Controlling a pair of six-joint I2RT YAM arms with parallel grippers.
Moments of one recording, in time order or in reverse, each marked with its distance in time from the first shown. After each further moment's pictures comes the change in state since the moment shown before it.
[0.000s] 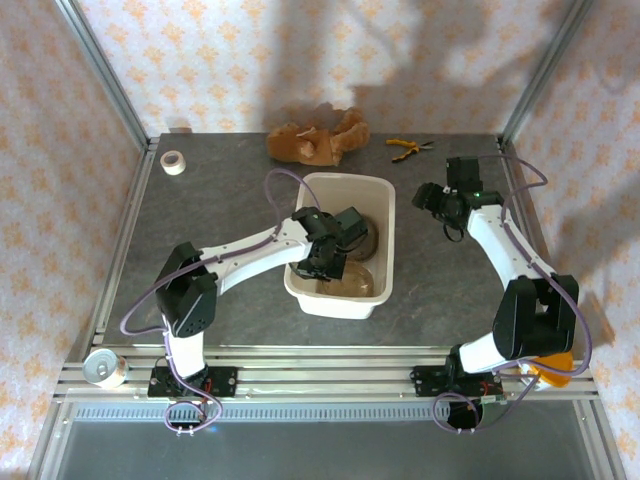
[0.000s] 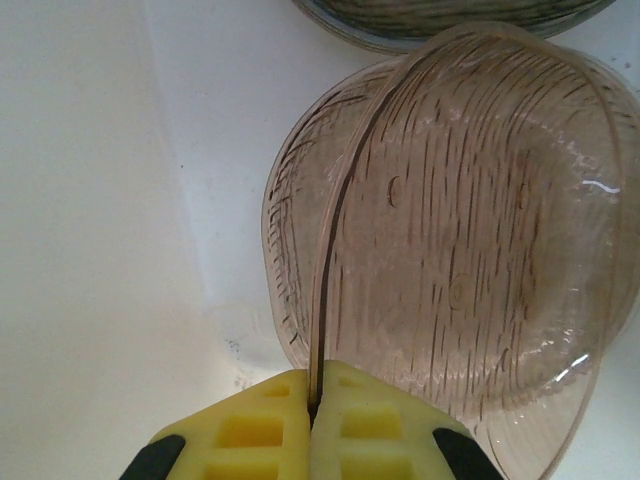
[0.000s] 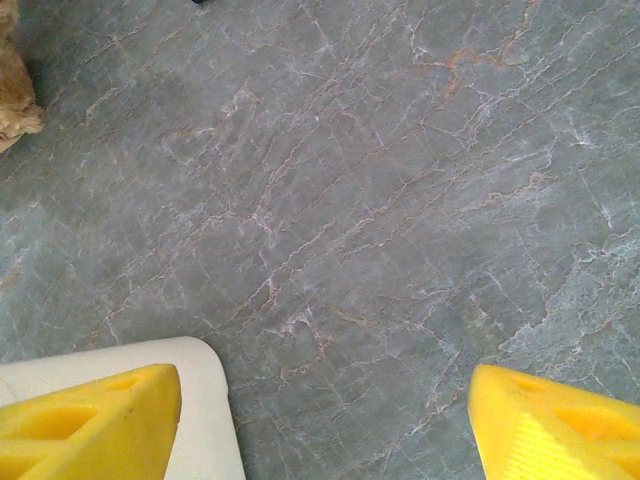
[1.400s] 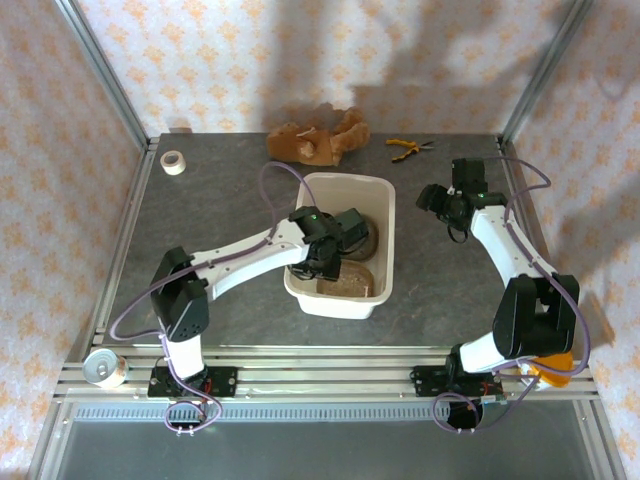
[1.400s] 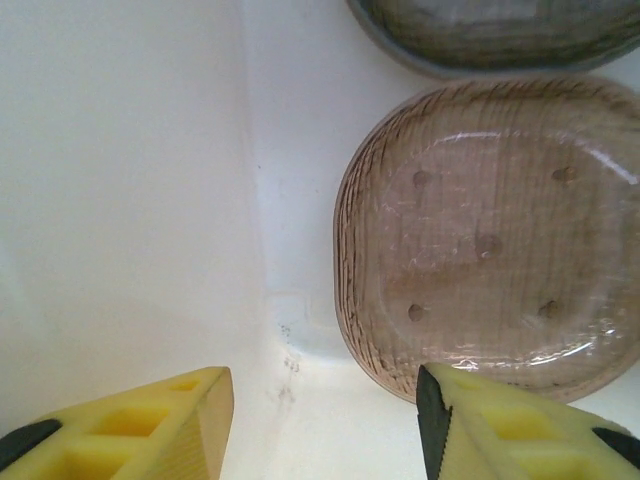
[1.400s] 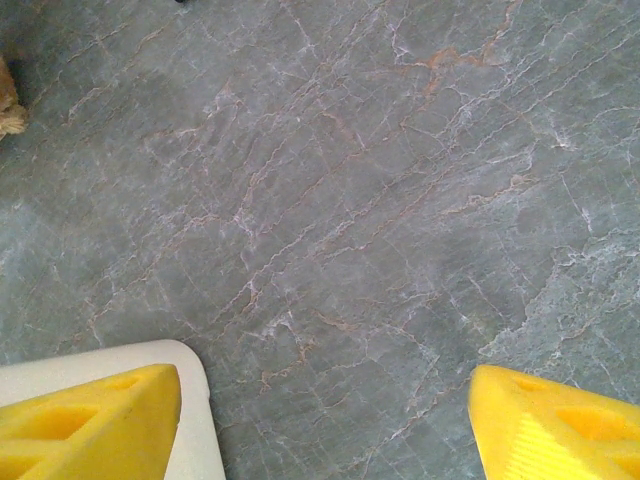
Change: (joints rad) left arm -0.030 -0.060 0.041 -0.097 -0.131 -0.067; right arm -0.034 0.004 -0.013 0.007 -0.022 -0.028
